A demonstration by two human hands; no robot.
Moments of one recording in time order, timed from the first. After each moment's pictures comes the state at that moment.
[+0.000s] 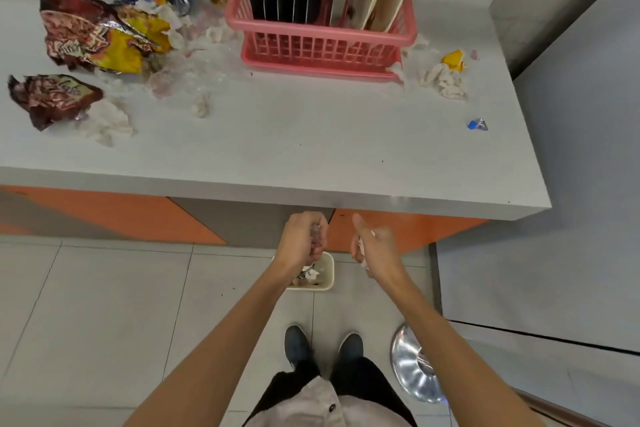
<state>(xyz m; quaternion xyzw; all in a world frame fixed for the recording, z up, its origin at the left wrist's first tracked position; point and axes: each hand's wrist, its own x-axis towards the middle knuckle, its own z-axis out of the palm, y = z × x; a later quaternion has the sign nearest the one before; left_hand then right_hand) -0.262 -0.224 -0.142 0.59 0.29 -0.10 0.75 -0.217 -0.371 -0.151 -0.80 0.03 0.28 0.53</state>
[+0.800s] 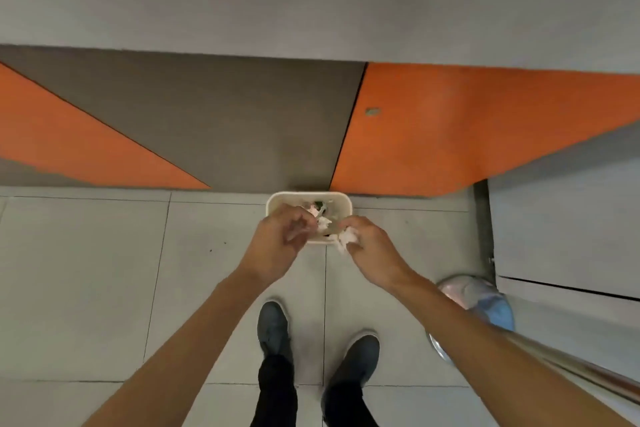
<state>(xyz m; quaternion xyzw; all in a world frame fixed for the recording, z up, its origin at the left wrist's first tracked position) -0.334 -0.222 -0.457 0.77 0.21 -0.11 0.59 -0.266 -0.402 -0.478 -0.84 -0.11 0.35 0.39</state>
